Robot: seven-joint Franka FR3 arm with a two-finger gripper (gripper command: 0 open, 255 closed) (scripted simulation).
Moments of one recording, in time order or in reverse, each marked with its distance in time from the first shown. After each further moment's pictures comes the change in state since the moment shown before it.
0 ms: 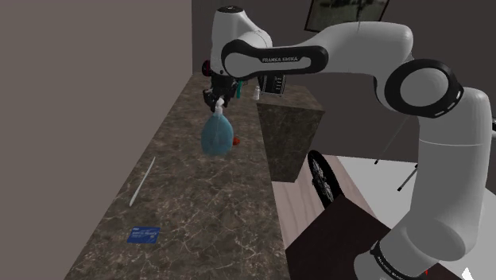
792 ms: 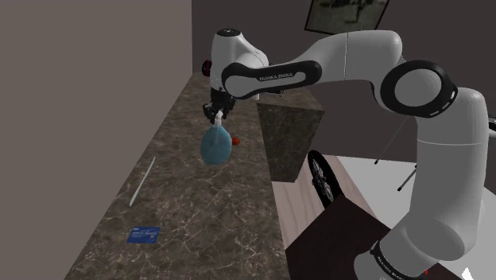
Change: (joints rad) arm -0.011 0.021 -0.013 -0.107 -0.026 0.120 0.037
